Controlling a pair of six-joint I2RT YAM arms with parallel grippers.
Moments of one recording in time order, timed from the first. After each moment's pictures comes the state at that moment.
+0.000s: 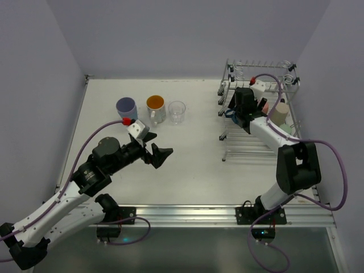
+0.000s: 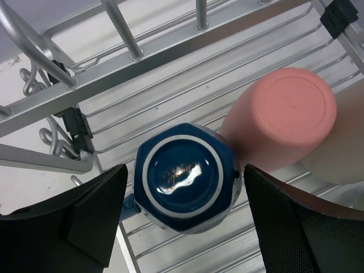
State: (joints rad) left arm -0.77 0.67 0.74 -0.20 0.10 -0.17; right arm 0.27 1.61 1.09 -0.04 0.60 0.46
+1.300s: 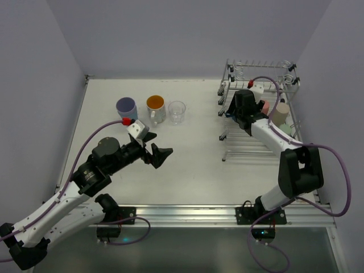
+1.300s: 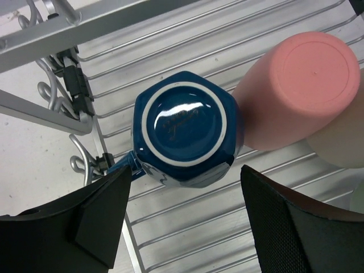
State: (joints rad) left arm -0.77 0.66 0.74 -0.20 0.10 -0.17; right arm 0.28 1.57 1.06 -0.13 0.52 0.45
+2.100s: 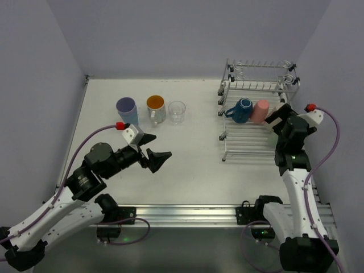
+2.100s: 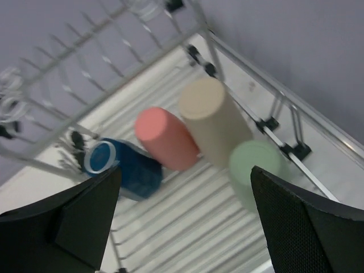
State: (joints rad) left arm -0.80 0.61 0.73 -0.20 0.12 -0.17; right arm -0.02 0.82 0.79 -0.18 0.40 0.50
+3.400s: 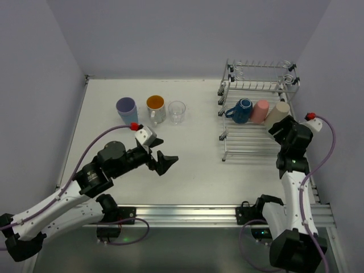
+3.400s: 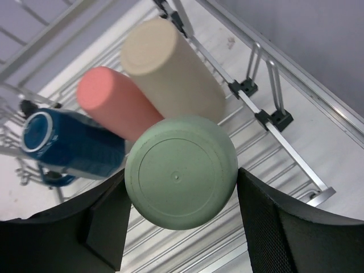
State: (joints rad) left arm -0.91 0.66 0.73 -0.20 0.05 -0.16; right arm -0.24 0.85 0.62 -0.17 0.18 0.47
